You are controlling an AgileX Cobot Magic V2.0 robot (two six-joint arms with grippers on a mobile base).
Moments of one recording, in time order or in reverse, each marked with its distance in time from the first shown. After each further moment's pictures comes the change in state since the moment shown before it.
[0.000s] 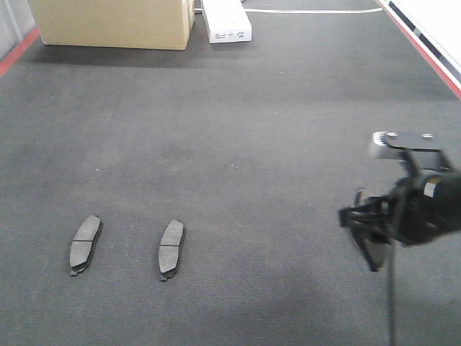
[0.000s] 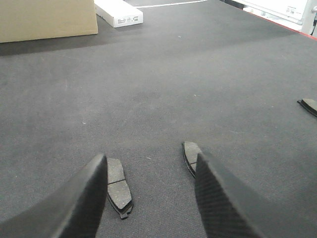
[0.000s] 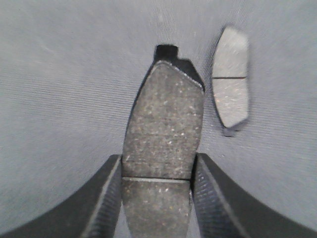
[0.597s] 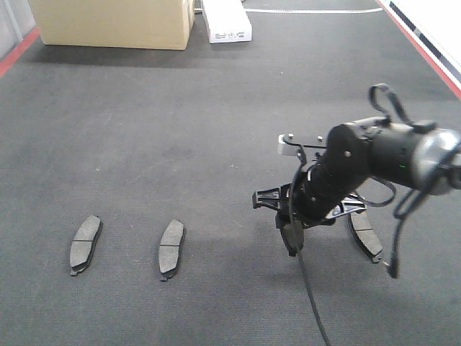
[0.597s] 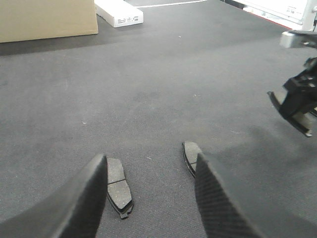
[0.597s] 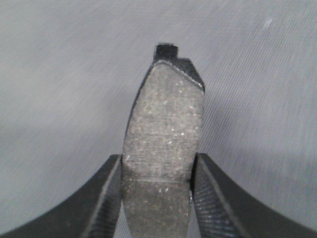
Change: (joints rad) left arm 0.000 0.000 0.000 0.000 0.000 0.001; right arm 0.206 0.472 -0.334 -0.069 -0.013 0.281
